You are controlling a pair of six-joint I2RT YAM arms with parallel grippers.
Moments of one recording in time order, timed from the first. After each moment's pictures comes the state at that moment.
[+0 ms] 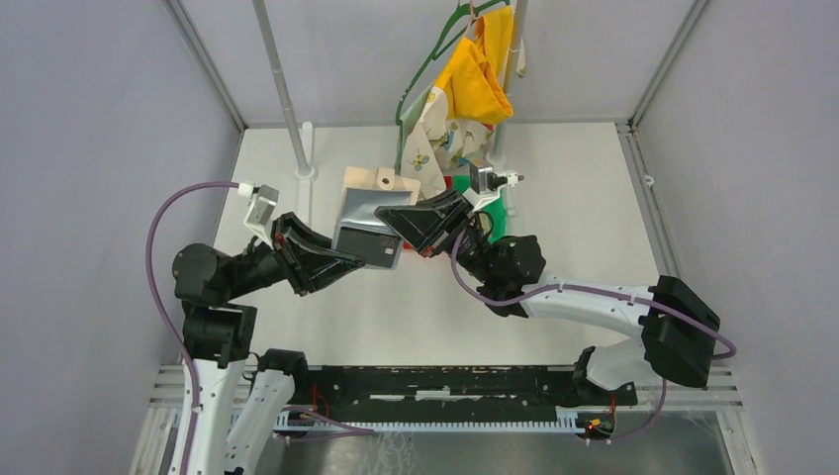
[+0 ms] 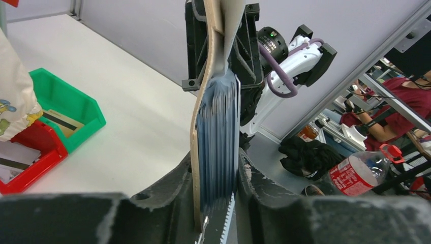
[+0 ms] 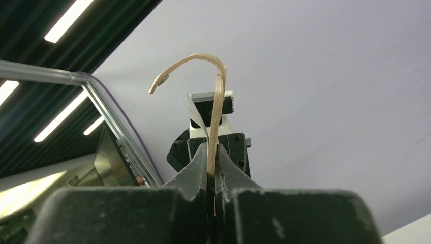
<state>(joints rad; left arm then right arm) -0.10 0.54 0.87 -0.06 1.08 -0.73 1.07 1.41 0.89 1.28 -0.07 0.96</state>
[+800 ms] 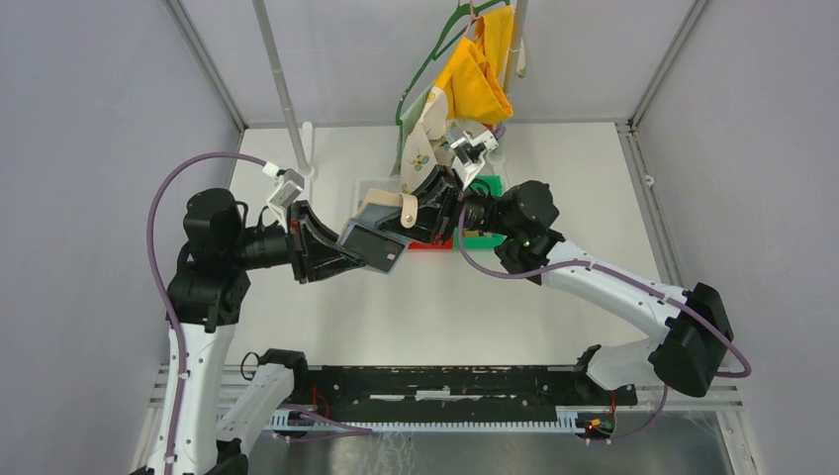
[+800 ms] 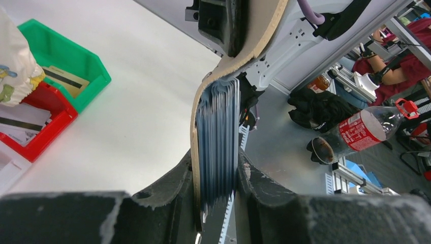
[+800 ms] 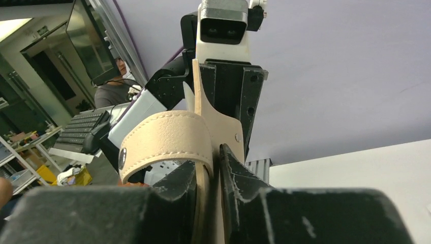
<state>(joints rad) -0.11 0.77 1.15 -0.64 1.22 -0.23 0.88 1.36 1.08 0.83 -0.67 0.79</state>
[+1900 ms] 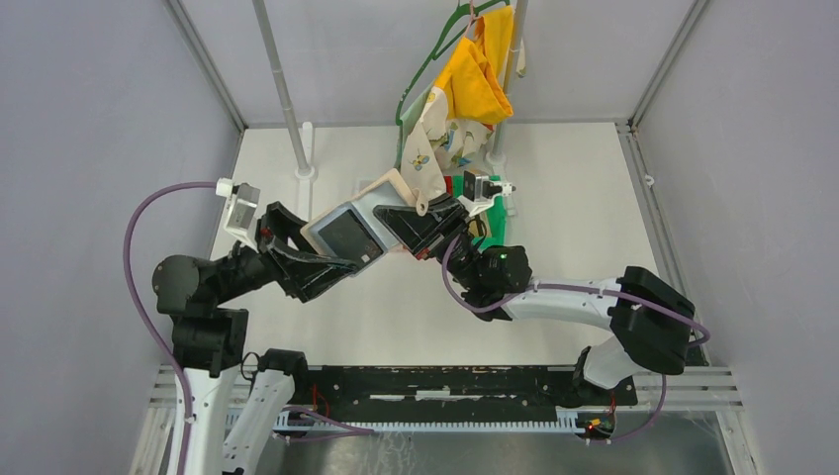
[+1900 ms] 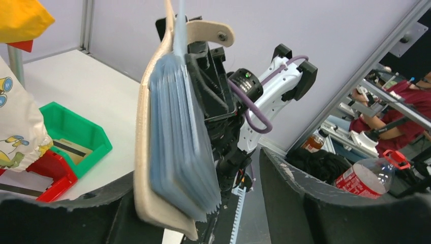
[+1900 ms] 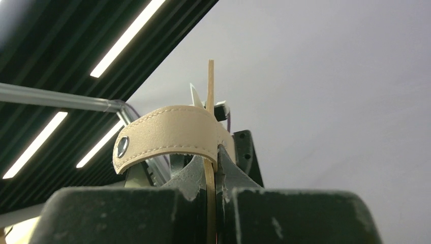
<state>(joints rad) -0.11 0.55 0.96 -0.02 1.07 -0.76 1.11 1.53 0.91 1.52 0.02 1.04</state>
